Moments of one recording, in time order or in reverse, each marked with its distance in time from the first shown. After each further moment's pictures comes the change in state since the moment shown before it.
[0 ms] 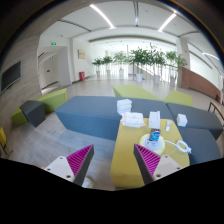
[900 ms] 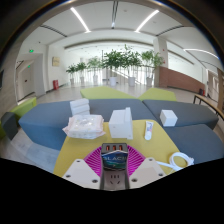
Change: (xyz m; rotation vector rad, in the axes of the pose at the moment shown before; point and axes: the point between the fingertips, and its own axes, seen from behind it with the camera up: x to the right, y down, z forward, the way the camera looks) arm 0.195 -0.007 0.203 0.079 0.248 0.102
